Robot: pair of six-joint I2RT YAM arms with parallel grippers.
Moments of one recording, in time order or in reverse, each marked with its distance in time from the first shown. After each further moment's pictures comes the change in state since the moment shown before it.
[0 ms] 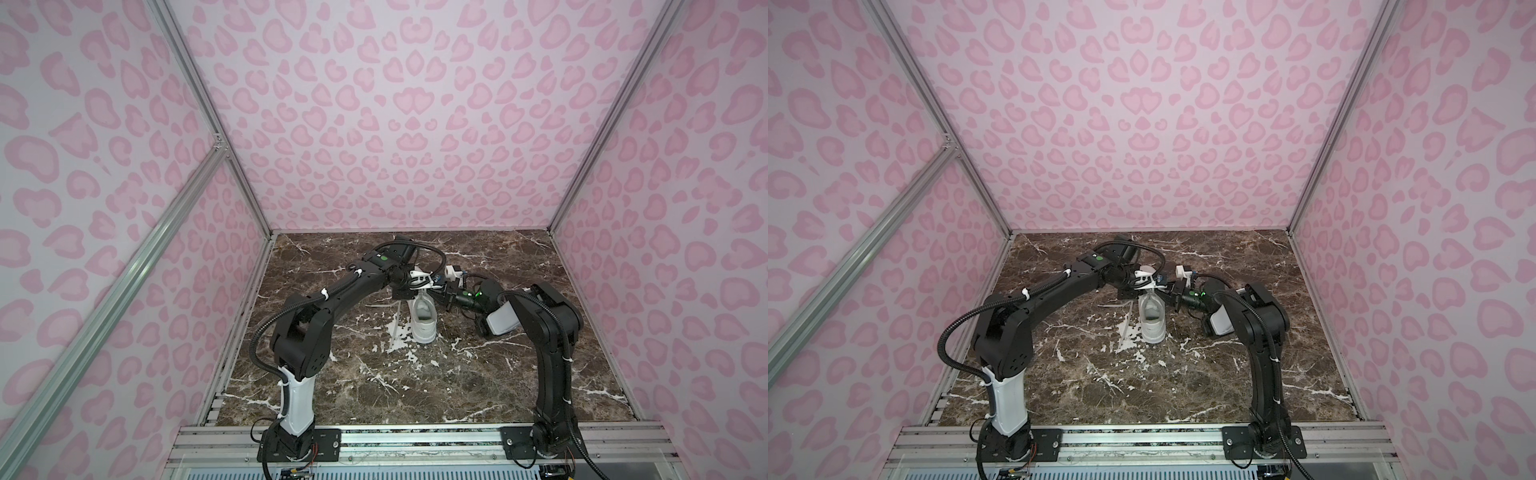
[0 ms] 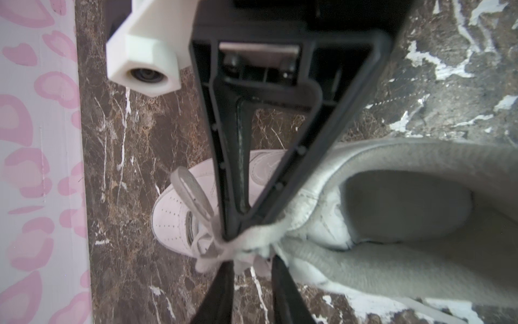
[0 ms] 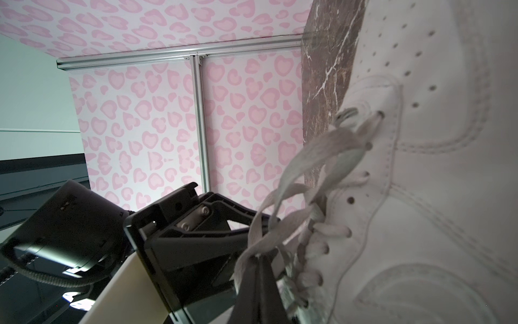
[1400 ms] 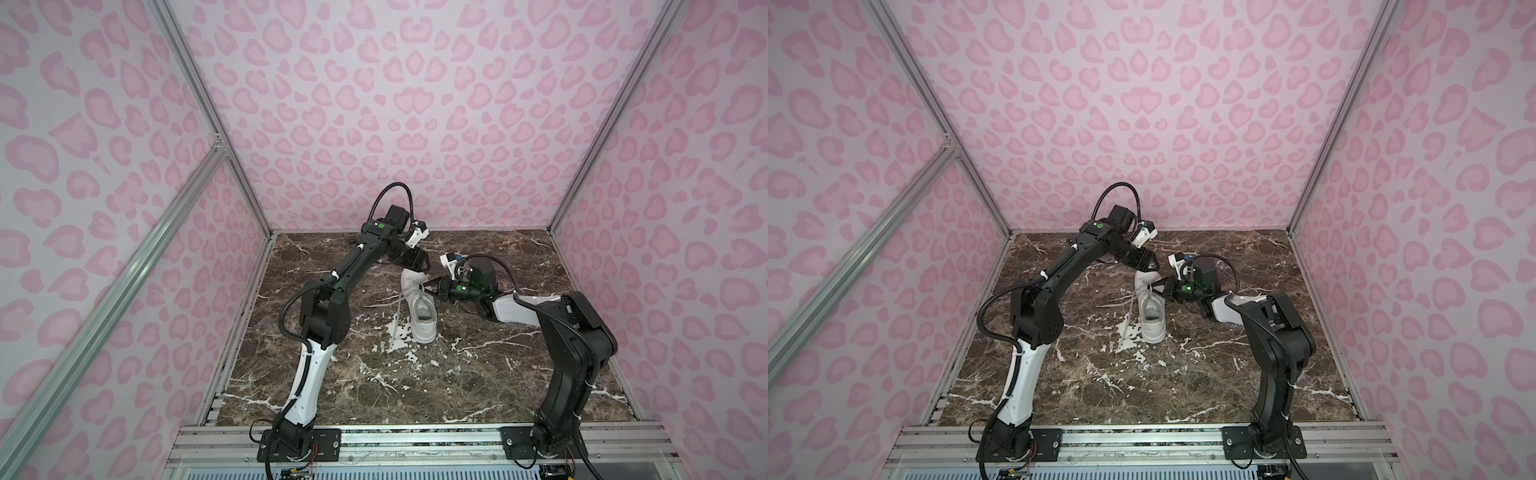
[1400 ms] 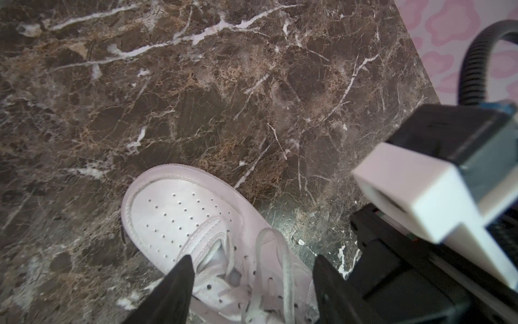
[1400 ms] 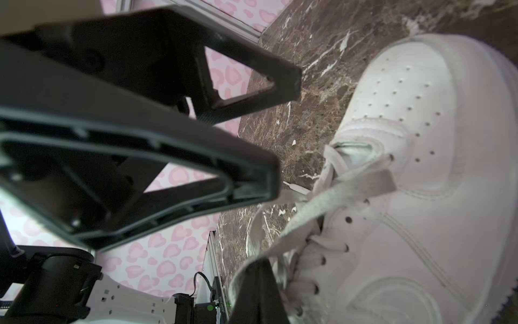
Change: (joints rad) left arm 0.137 0.397 0.671 -0.311 0.285 -1.039; right arm 0.032 -0.277 0.143 -0.931 0.064 -0.851
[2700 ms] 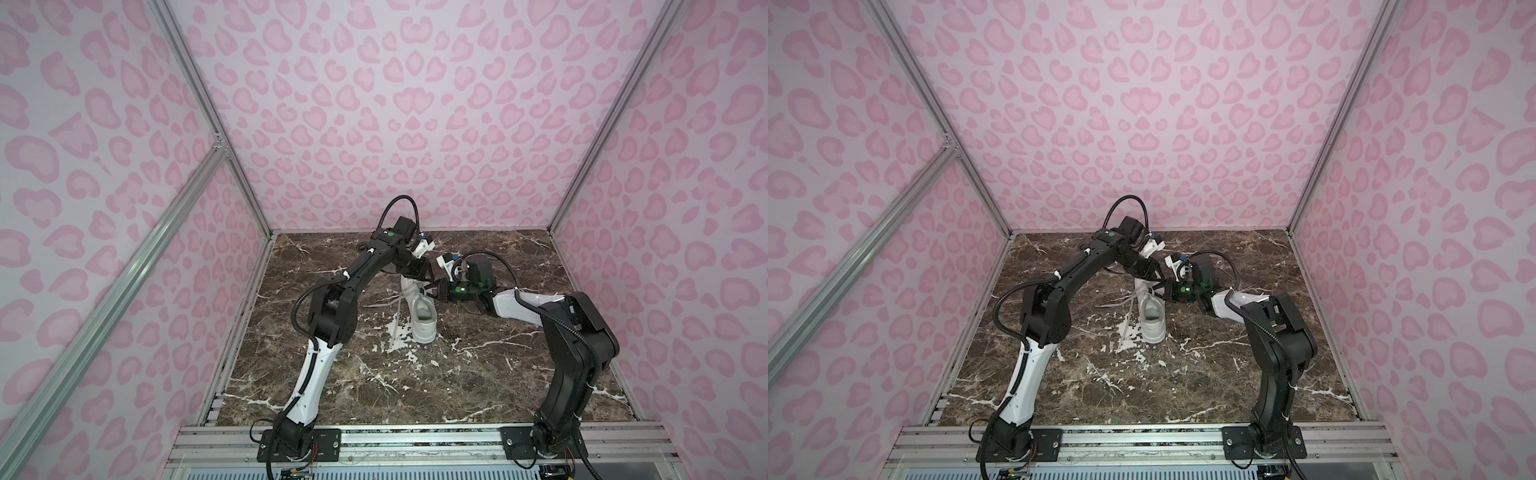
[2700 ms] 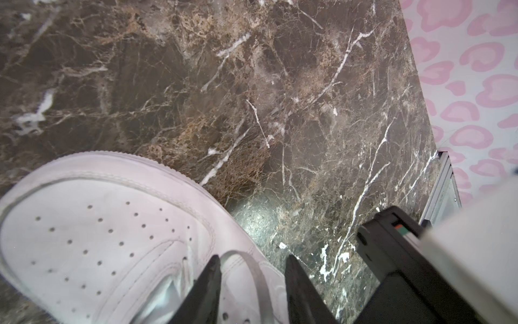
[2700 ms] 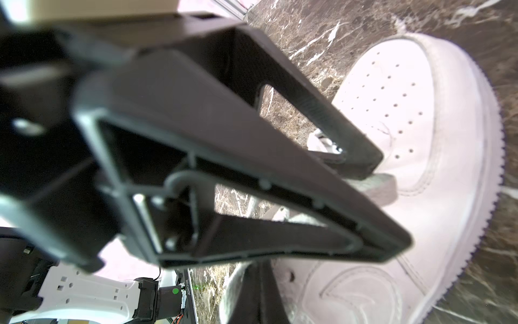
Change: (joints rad) left arm -0.045 0.073 -0.031 0.017 0.093 -0.049; right arm 0.006 -0.014 0.048 -0.230 0.019 -0.228
